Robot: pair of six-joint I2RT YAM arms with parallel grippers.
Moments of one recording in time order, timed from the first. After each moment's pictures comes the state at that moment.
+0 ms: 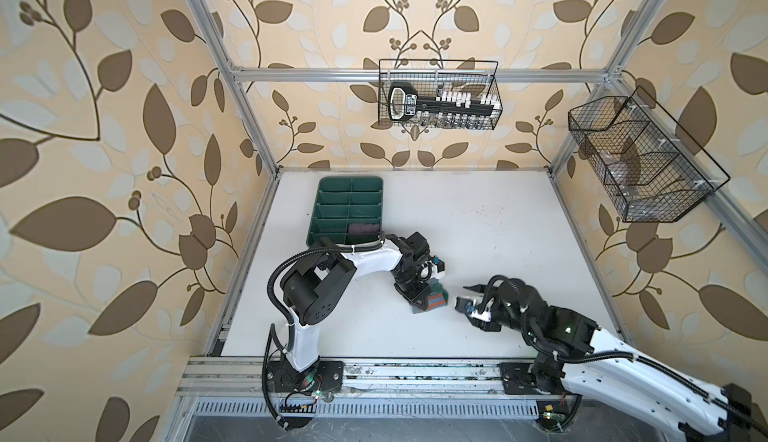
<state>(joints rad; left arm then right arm) -0.77 1.91 1.20 -0.75 0.63 0.07 0.97 0.70 0.44 -0.49 0.13 -0.71</state>
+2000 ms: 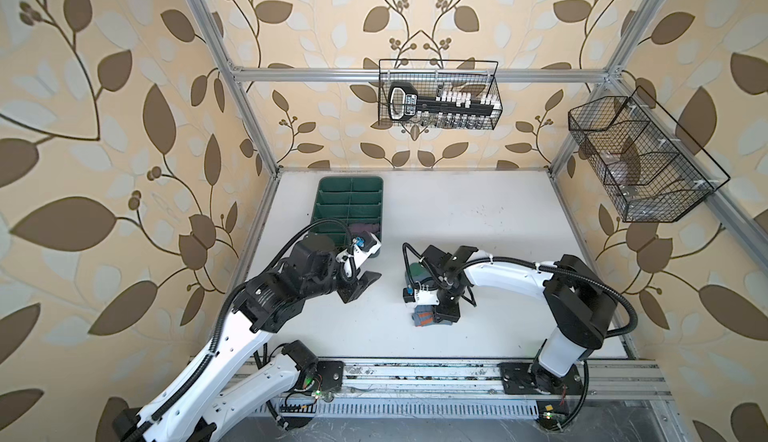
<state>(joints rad) -0.62 0.75 0.98 -0.86 0.25 0.22 0.81 1.76 1.09 -0.91 -0.35 -0.62</state>
